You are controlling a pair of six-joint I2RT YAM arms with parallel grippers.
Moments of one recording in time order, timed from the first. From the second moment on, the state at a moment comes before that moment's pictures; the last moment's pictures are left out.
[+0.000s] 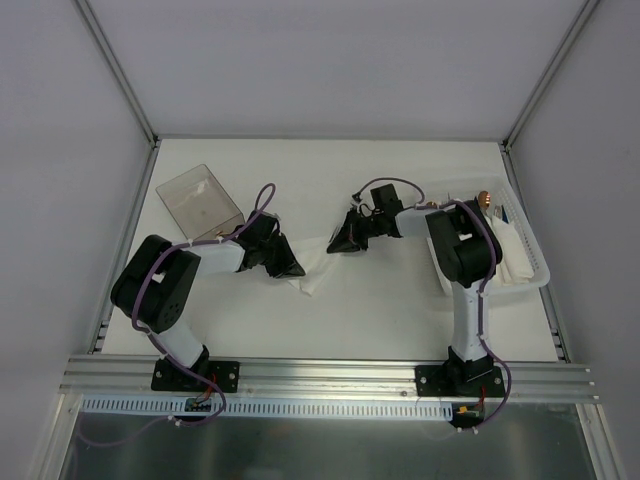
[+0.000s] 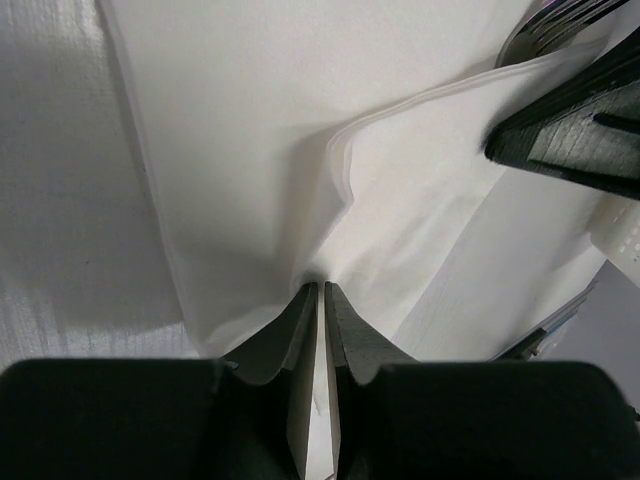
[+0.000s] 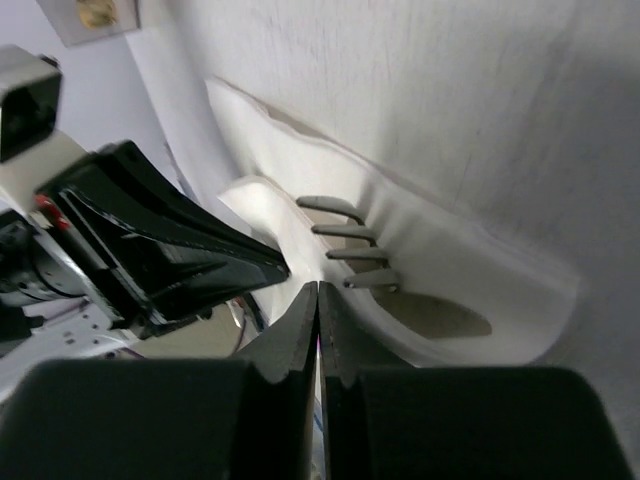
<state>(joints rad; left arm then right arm) -0.46 1.67 0.74 -0.05 0.34 -0.87 0.42 2.13 1.22 -0.07 -0.88 0.72</state>
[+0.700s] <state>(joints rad) -0.46 1.67 0.74 -0.05 0.34 -0.88 0.41 2.13 1.17 0.03 -0.85 0.84</state>
